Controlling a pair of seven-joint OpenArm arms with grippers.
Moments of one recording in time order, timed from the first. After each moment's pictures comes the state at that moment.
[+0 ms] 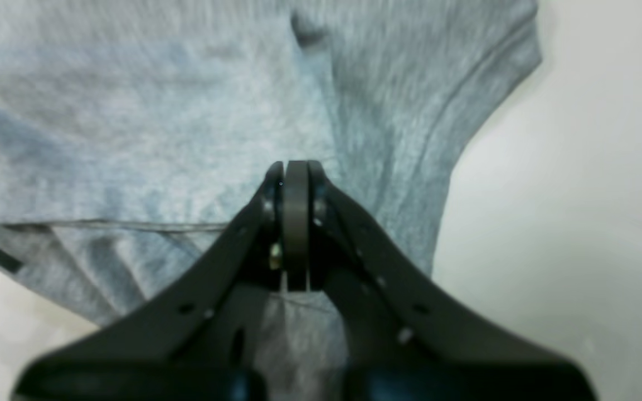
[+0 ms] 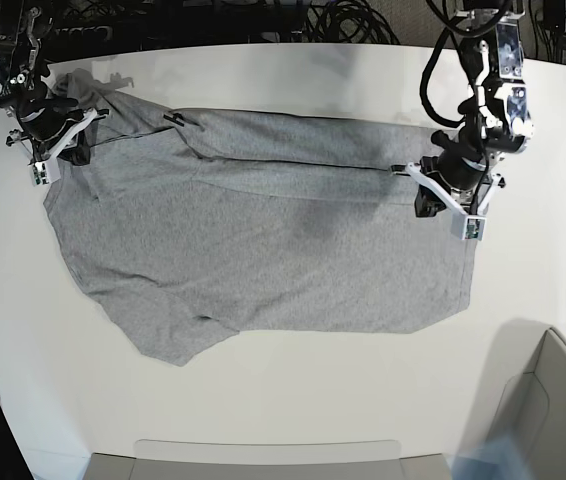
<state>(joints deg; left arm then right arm) 12.4 -14.6 -9.3 104.2 -27.8 -6.9 52.1 -22.9 22.9 20.4 98.5 26.1 25.1 -41.4</state>
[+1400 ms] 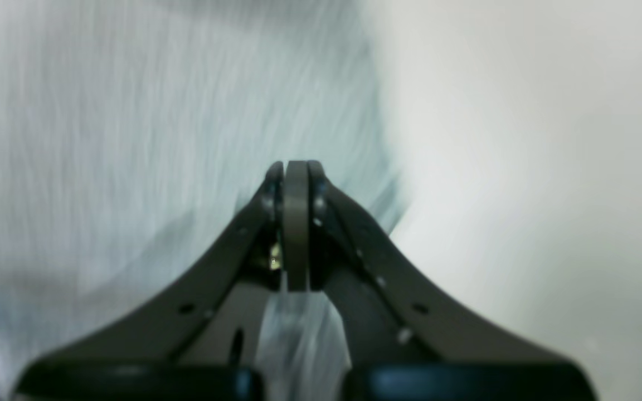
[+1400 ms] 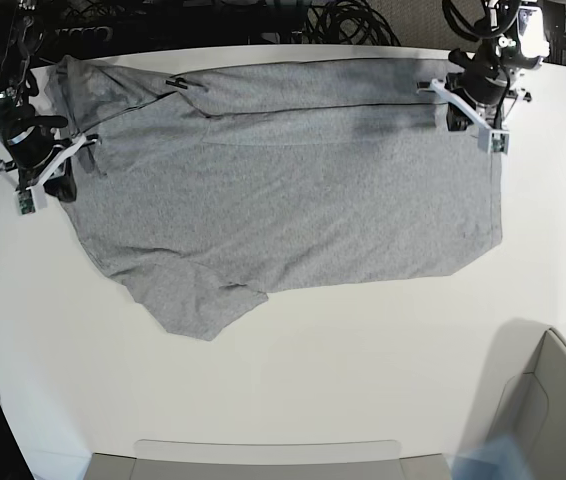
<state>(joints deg) 32.5 -16.8 -15.4 114.6 -27.2 -6.7 47.7 -17.4 24.8 21.8 105.0 25.7 25.1 -41.4</state>
